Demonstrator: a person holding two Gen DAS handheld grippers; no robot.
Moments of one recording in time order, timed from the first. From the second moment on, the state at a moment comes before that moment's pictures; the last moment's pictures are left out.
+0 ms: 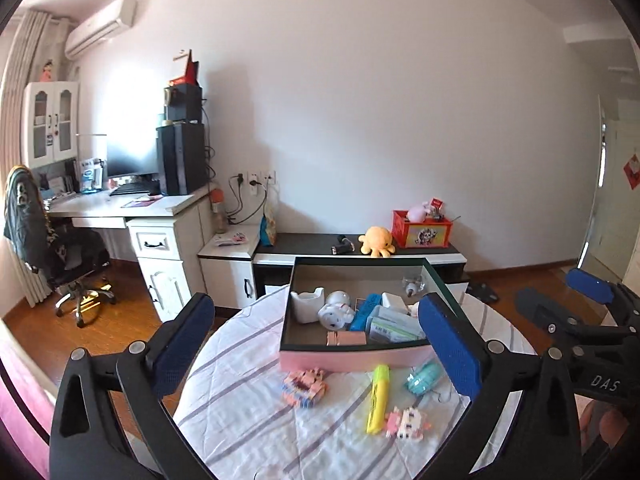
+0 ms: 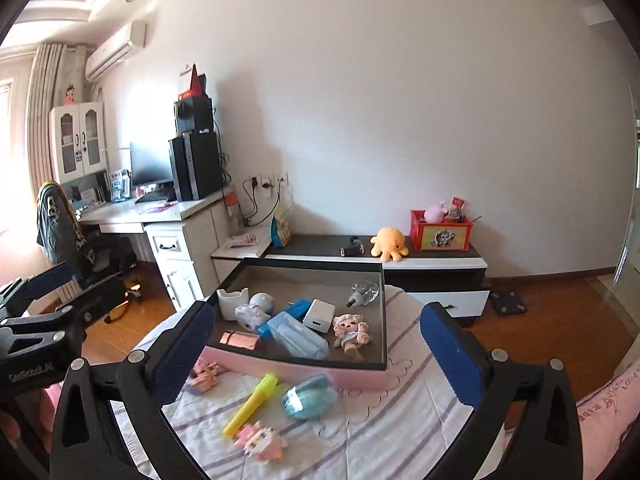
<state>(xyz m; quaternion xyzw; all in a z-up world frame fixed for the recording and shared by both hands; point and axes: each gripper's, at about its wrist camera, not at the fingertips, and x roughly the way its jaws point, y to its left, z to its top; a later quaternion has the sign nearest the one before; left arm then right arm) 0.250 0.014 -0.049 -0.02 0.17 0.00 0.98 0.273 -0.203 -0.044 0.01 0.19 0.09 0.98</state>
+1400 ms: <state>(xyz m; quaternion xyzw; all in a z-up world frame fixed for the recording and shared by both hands) 0.096 0.017 -0.011 0.01 0.09 0.03 0.99 0.106 -0.182 -0.001 -0.01 0.11 0.09 0.99</state>
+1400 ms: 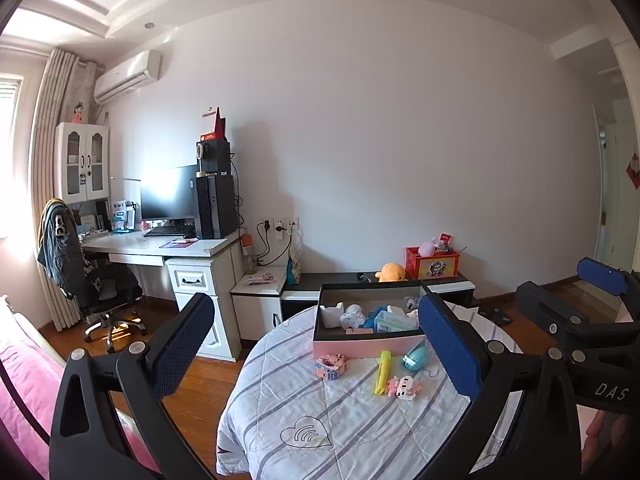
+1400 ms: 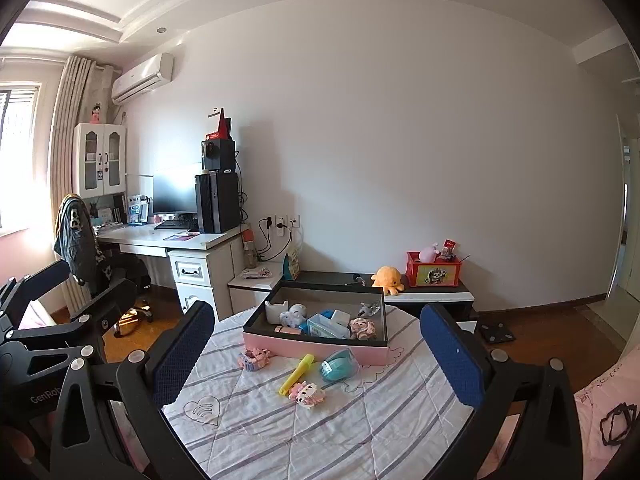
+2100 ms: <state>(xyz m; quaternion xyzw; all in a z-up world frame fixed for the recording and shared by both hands) 0.242 0.022 -0.145 0.01 0.31 0.00 0.95 0.238 -0.181 -0.123 -0.01 0.29 0.08 0.95</state>
